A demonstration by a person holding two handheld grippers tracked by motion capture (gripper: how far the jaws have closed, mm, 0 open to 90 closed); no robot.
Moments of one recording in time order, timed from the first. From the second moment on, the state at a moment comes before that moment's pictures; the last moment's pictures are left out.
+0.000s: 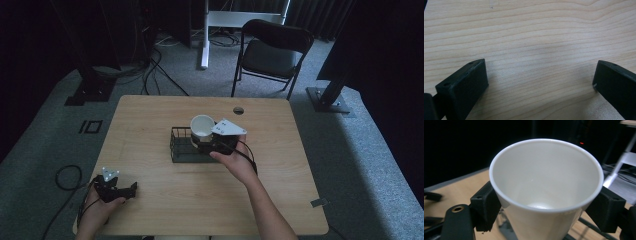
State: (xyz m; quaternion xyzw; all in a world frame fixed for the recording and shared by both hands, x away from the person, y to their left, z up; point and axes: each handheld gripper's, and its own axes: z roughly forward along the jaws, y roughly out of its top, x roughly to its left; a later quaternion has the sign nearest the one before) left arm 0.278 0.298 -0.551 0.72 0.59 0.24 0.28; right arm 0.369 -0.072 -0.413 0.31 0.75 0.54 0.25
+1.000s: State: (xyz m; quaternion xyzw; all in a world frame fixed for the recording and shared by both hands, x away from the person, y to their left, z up) left arm 0.278 0.298 -0.551 0.72 0.59 0.24 0.28; right arm 0.404 -0.073 -0.468 0.41 0.75 0.46 0.25
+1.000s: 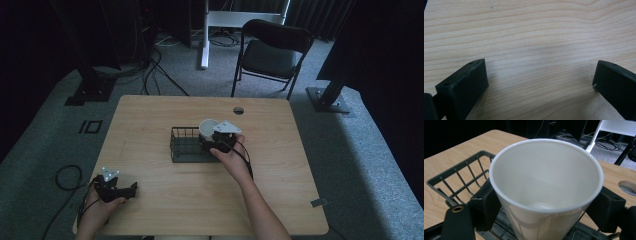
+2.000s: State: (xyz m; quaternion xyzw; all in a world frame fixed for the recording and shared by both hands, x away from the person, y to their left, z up) left arm 0.278 0.298 -0.551 0.72 0.59 0.24 0.28; right arm 0.397 -0.081 -0.464 0.38 0.76 0.47 0.23
